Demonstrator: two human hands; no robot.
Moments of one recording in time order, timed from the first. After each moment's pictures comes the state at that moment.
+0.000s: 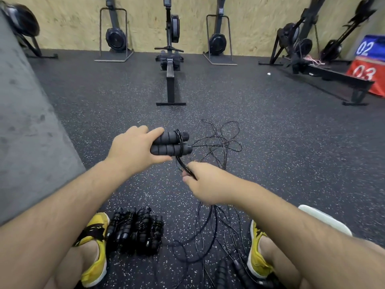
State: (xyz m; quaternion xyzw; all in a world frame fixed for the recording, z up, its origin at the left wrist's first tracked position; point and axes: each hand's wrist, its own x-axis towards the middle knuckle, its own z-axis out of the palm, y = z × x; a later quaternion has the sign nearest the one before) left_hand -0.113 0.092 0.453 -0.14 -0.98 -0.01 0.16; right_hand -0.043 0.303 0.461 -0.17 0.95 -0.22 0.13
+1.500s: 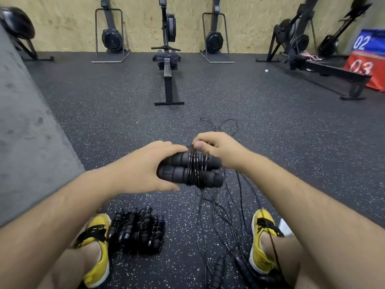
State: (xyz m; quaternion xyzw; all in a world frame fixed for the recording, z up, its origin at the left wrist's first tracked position) left_hand -0.072 0.101 0.471 -0.38 -0.91 -0.19 0.02; right_hand -0.097 0.345 0.467 -0.21 0.92 -0.33 0.01
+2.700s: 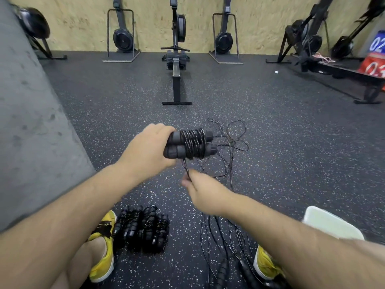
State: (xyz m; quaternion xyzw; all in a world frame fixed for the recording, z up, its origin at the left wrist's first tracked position) left_hand -0.091 0.109 0.468 -0.23 -0.95 -0.14 0.19; right_hand -0.045 0.291 0.415 -0.20 0.94 -0.25 0.10
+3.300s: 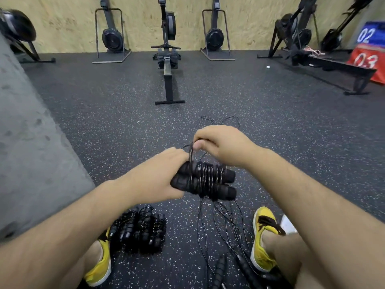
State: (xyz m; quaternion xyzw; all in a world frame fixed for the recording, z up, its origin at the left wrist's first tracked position) left_hand -0.060 0.135 0.453 -0.38 -0.91 -0.14 0.04; right_hand -0.088 0.351 0.487 -0.26 0.96 -0.12 -0.07
